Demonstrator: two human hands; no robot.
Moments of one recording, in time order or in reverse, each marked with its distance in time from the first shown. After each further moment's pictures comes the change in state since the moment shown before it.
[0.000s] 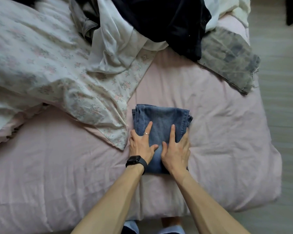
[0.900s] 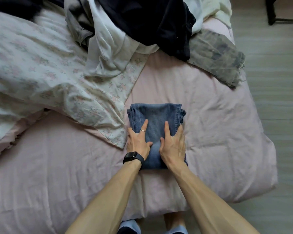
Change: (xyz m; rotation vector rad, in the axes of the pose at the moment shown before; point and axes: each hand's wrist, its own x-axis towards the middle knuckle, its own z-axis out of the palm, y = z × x) left_hand -0.012 0.002 -0.020 -0.025 -0.012 0.037; right_hand -0.008 -0.006 -0.013 0.037 0.025 -0.052
